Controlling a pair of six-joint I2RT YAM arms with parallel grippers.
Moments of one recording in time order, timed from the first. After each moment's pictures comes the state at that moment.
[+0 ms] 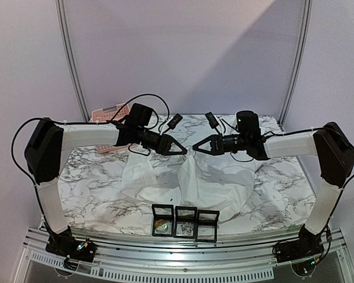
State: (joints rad) left arm -0.63 1.92 1.37 -0.09 0.91 -0.18; right arm 0.55 1.81 1.08 0.41 -0.94 0.52
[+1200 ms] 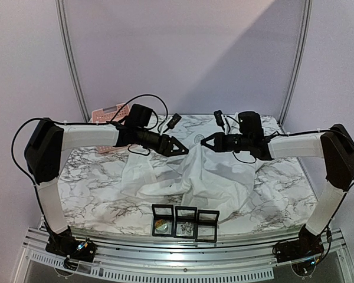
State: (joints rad) left arm -0.63 1.92 1.36 -0.07 0.81 -0.19; right arm 0.55 1.75 1.05 0.30 -0.52 0.48
